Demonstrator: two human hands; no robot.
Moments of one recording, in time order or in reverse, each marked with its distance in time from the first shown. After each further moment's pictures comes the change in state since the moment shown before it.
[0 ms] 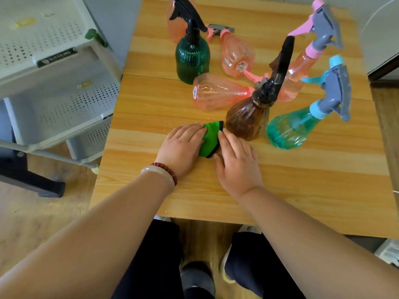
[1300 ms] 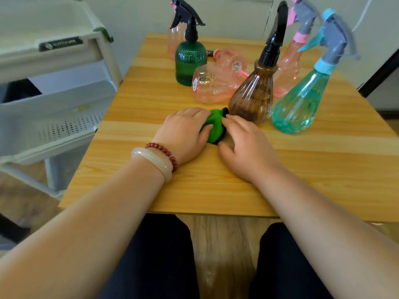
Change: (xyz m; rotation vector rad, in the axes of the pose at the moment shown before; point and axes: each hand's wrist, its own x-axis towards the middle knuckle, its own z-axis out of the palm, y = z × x) left_hand -0.015 0.003 0.010 -0.026 0.133 0.017; right_hand -0.013 -0.007 0.015 0.046 0.081 -0.017
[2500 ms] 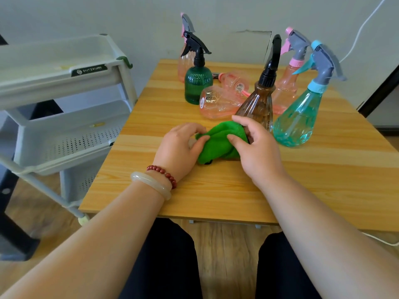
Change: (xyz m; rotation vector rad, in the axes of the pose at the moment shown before) left_hand -0.029 -0.005 -0.003 -0.398 0.387 -0.056; right_hand -0.002 -0.011 -0.014 0.725 0.231 0.201
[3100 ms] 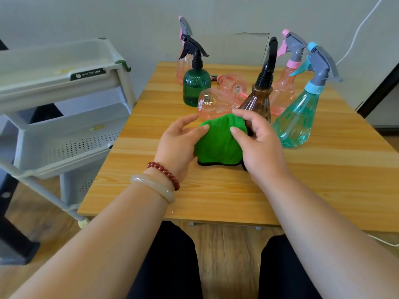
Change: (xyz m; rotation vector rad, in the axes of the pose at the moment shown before) left_hand 0.010 0.040 -0.009 -0.953 0.001 -0.716; right_hand 0.002 -0.005 -0.004 0.176 0.042 -0.064
